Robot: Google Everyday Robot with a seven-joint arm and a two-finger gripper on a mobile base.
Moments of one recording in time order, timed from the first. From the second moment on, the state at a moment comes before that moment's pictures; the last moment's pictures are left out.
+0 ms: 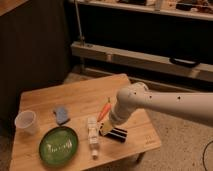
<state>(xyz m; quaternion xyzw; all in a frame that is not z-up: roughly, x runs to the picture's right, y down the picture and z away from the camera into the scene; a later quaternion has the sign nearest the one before) 0.031 0.200 0.727 -0.37 0.03 0.45 0.81</state>
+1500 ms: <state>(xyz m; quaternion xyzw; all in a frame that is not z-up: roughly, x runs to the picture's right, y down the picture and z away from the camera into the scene) 0.042 0.230 0.802 -0.39 0.10 0.38 0.84</state>
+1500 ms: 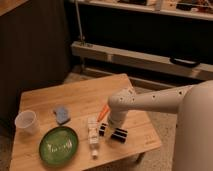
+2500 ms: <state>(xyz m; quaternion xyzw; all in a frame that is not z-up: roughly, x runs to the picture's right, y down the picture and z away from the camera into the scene) 0.033 0.238 0.808 -0.42 0.10 0.37 0.82</state>
